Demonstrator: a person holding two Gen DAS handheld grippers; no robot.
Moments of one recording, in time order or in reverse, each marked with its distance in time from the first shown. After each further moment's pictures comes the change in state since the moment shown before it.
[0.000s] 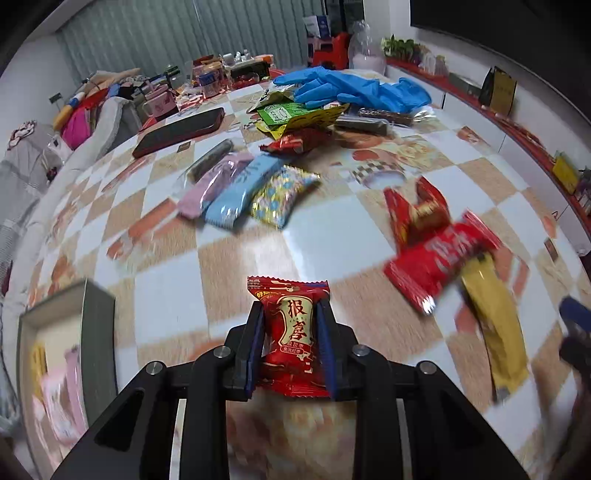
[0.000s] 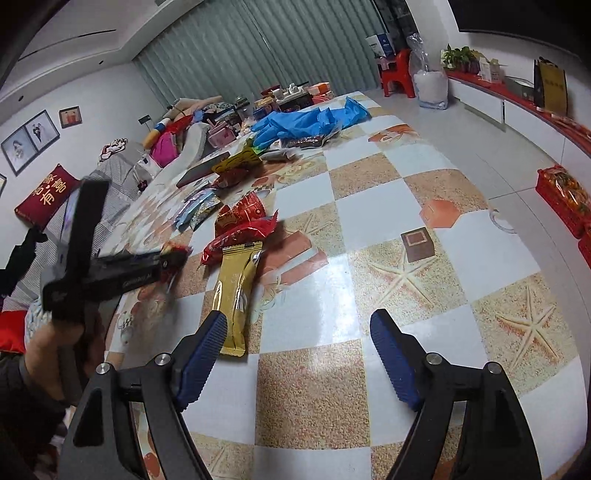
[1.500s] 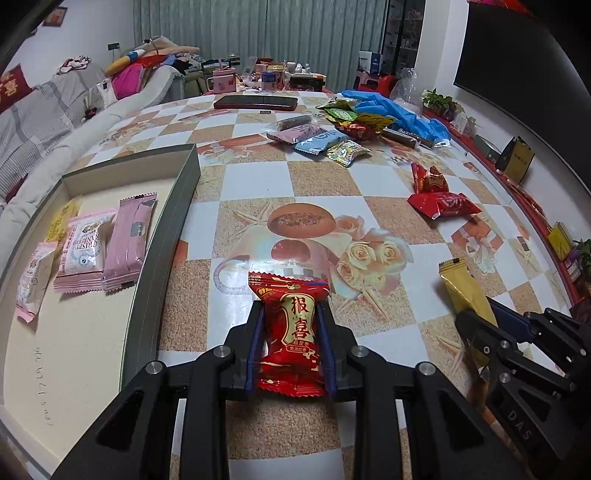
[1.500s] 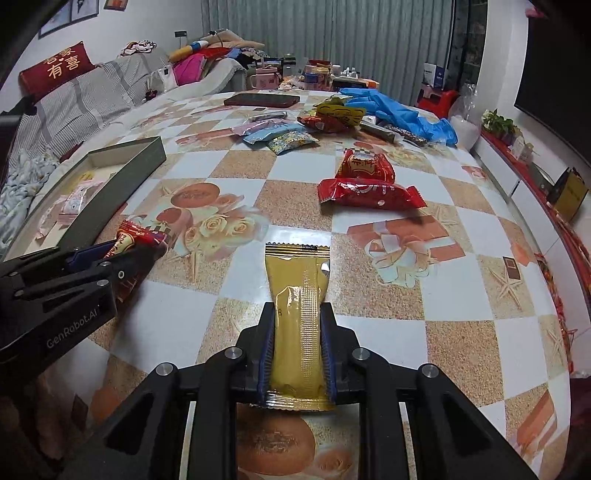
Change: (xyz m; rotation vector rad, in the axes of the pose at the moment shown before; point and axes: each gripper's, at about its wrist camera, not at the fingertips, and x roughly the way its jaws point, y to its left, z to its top) left arm -0.056 0.050 -0.103 -0.275 -0.084 -0.043; right arm 0.044 0.141 -0.051 -0.390 0.104 -0.231
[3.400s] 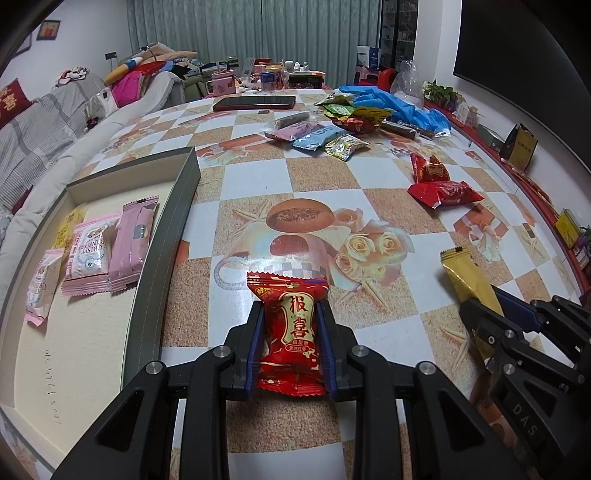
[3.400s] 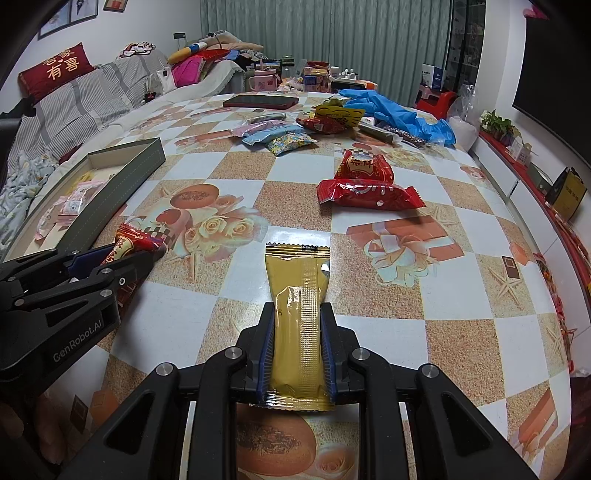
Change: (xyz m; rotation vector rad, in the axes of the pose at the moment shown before) left arm -0.001 -0.005 -0.004 0.034 0.003 0.034; right arm -0.001 -0.001 0.000 0.000 -0.003 -0.002
